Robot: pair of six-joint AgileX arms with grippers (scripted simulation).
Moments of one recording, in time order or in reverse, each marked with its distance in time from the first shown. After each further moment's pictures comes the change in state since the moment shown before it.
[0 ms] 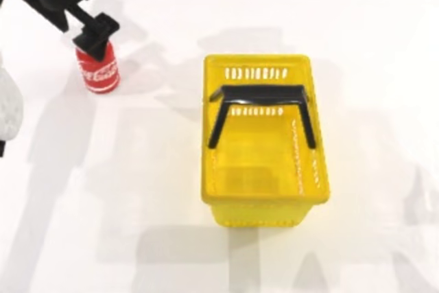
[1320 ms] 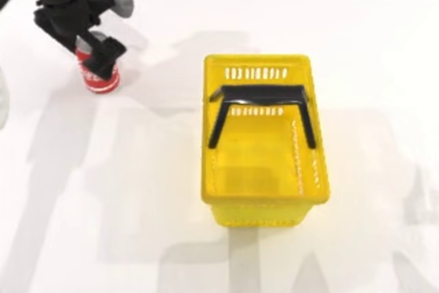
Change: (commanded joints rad) left arm -0.005 -0.124 -0.447 0.322 -0.002 -0.006; right arm 0.000 0.000 0.000 0.000 0.000 0.000
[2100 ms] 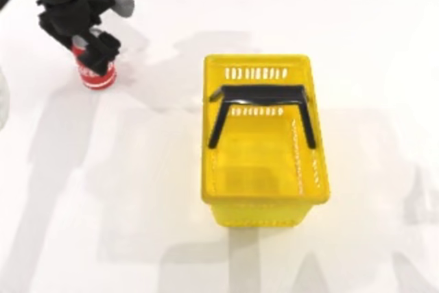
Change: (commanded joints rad) left arm 0.000 0.000 0.000 0.000 0.000 0.000; right arm 0.000 0.000 0.000 0.000 0.000 0.000
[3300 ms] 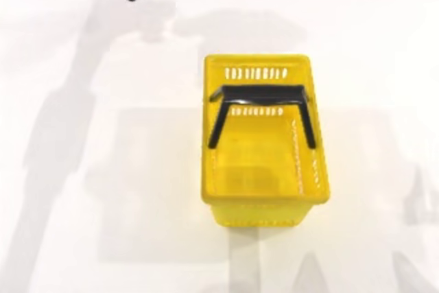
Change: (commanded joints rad) left arm 0.017 -0.210 -0.363 0.888 0.432 -0.272; right arm 0.000 0.000 0.000 0.000 0.000 0.000
